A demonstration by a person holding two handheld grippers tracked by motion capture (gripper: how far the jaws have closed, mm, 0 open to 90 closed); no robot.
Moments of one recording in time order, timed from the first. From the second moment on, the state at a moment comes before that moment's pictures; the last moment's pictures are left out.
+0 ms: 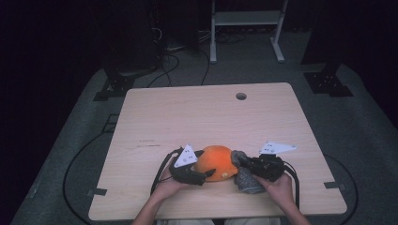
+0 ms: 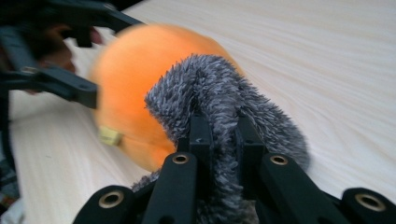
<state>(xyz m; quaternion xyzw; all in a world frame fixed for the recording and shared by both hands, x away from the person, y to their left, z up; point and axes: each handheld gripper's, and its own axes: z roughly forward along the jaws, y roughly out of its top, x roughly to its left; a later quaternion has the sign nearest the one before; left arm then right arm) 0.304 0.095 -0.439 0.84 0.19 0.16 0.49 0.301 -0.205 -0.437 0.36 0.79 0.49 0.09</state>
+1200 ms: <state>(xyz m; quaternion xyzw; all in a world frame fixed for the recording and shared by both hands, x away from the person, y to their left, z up) 0.295 0.081 -0.430 0.83 0.17 0.17 0.50 0.285 -0.187 -0.417 0.28 0.80 0.51 0.12</state>
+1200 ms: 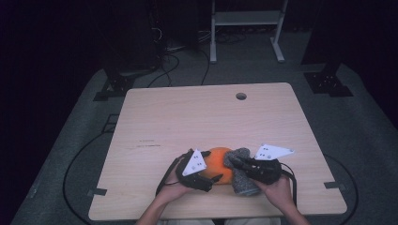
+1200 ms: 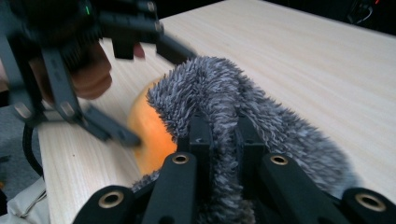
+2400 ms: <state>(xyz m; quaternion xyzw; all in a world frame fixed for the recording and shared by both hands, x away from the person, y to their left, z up) 0.286 0.063 -0.426 0.83 0.17 0.21 0.49 0.282 -0.202 -0.406 0.30 0.80 0.49 0.17</state>
